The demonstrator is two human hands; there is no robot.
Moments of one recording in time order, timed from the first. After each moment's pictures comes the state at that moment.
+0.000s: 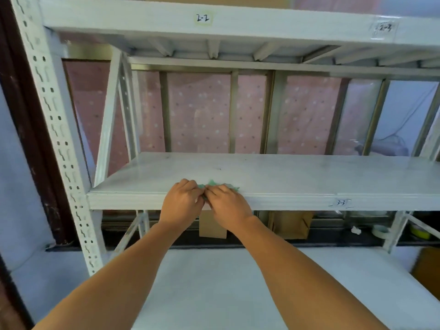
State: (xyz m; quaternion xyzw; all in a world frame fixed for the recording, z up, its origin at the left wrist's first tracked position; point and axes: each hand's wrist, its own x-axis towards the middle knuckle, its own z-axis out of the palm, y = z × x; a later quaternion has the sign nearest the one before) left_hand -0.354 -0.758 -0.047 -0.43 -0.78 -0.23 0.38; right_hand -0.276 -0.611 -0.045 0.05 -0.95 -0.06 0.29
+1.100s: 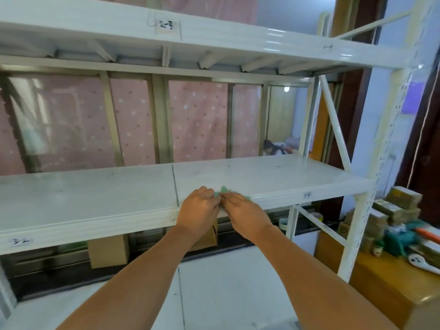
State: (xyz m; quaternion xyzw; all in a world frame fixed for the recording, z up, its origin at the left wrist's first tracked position) left_hand -0.155 -0.342 -0.045 -0.58 -0.69 -0.25 0.34; right_hand -0.034 -0.211 -0.059 -0.05 -0.95 -0.06 0.29
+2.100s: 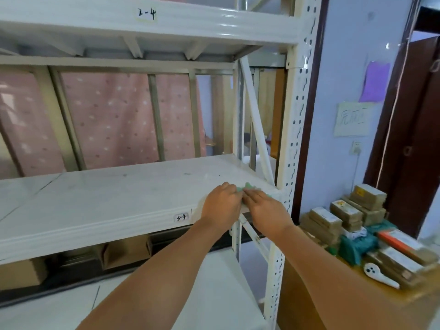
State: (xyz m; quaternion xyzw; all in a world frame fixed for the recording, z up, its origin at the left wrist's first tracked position) left_hand 0.070 0.061 -0.034 -0.60 -0.72 -0.20 0.29; right_hand 0.193 0.172 -0.058 -0.13 -0.94 -0.11 0.30
